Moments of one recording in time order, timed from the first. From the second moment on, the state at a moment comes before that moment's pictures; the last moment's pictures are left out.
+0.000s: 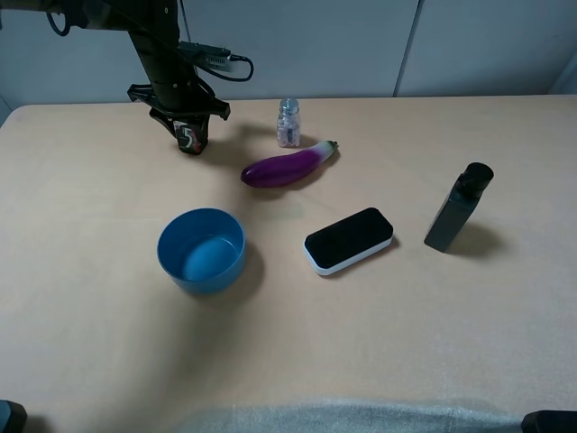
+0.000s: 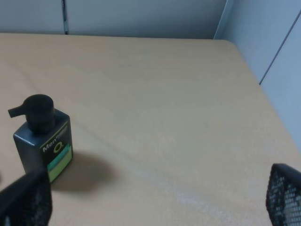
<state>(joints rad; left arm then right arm) -0.30 2.36 -1.83 0.11 0.83 -0.06 -0.07 -0.01 -0.50 -0.02 1.02 -0.10</state>
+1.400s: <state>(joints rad) -0.37 2.14 -1.94 0.15 1.05 -0.07 -0.07 -0.01 -0.50 -0.02 1.02 -0.10</state>
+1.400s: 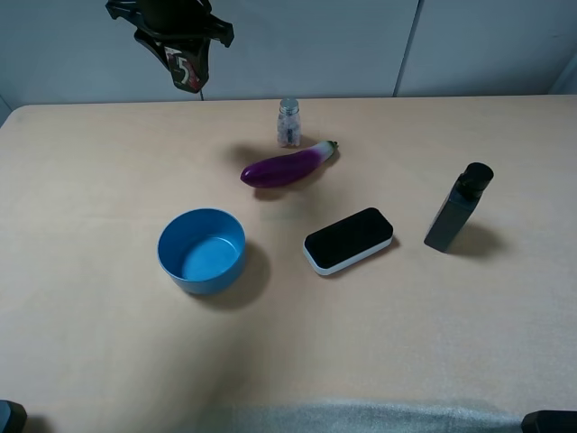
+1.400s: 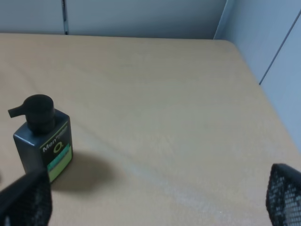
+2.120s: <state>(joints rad) -0.49 2.13 -1.94 0.16 1.07 -0.07 -0.07 -0.01 -0.50 -0.02 1.02 -0.10</state>
